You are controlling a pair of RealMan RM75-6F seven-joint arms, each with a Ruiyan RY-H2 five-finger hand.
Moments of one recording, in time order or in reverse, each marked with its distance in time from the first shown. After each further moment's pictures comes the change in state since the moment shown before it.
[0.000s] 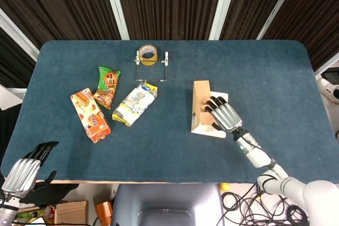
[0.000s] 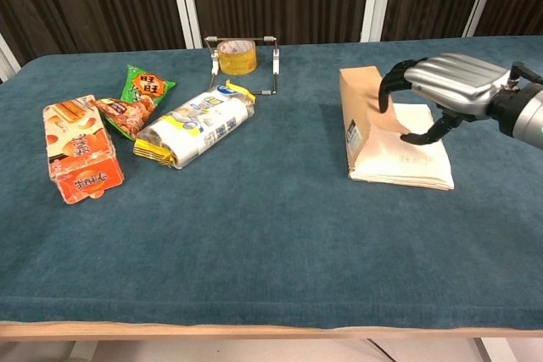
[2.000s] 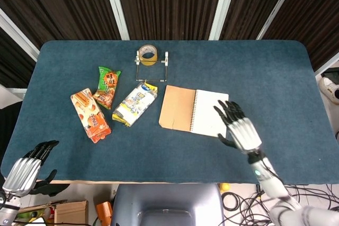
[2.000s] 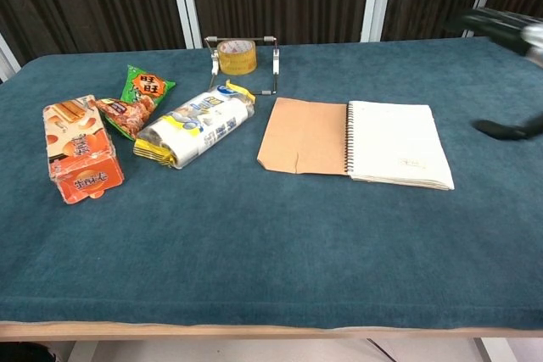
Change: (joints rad) left arm 0.004 -0.022 -0.010 0.009 0.004 0.019 0.035; right arm -0.279 0.257 -0.119 -0.598 0.064 0.408 -0.188
